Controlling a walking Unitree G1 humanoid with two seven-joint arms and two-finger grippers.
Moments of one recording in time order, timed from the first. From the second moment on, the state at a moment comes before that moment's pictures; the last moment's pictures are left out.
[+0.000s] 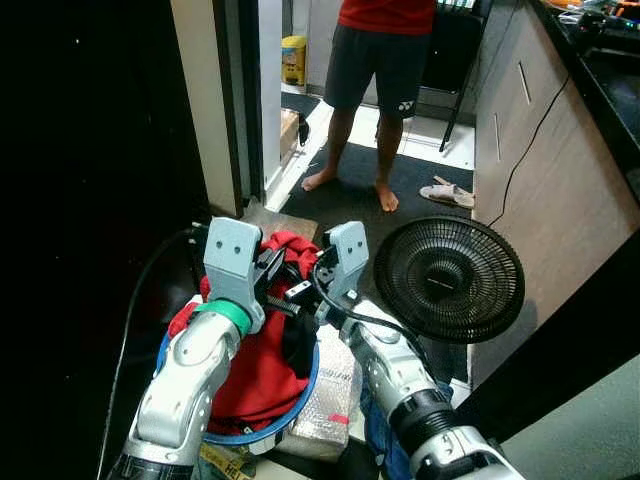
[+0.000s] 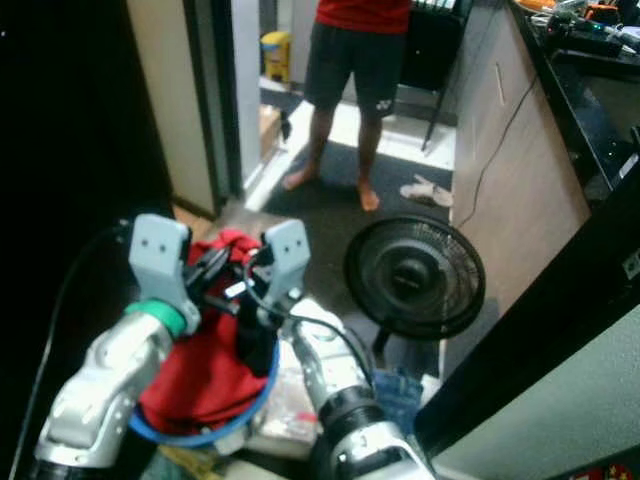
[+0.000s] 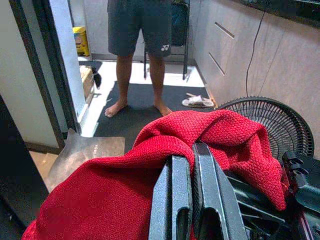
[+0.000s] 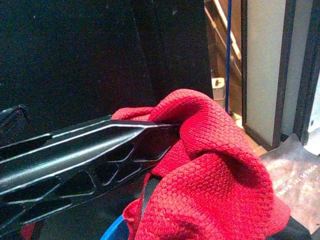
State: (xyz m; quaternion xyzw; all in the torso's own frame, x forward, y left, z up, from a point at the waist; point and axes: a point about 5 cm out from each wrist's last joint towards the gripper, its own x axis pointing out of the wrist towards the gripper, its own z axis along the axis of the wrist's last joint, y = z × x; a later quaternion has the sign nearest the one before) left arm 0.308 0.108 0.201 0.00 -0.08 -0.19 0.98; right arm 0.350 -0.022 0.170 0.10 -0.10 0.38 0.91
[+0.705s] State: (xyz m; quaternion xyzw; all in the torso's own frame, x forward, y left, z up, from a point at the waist) left arm 0.308 0.108 0.202 0.00 -0.08 -0.20 0.98; right arm 0.343 -0.049 0.179 0.11 -0.14 0.34 0.92
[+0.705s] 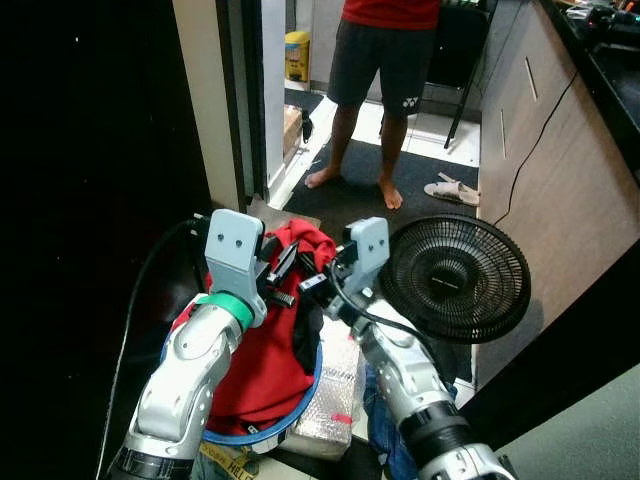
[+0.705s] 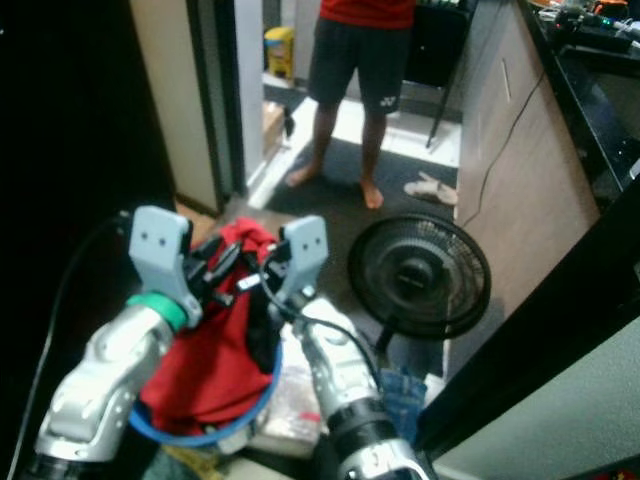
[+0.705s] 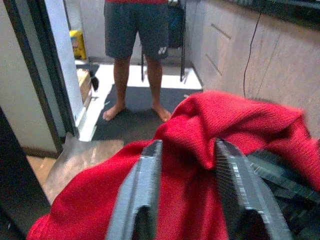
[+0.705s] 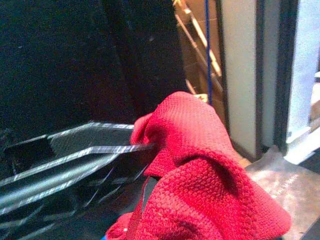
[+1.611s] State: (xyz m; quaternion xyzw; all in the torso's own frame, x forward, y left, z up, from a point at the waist) left arm 0.303 0.111 0.206 0.00 -0.08 -0.20 0.98; right arm 0.325 -0.104 0.178 0.07 -0.15 0.26 0.95
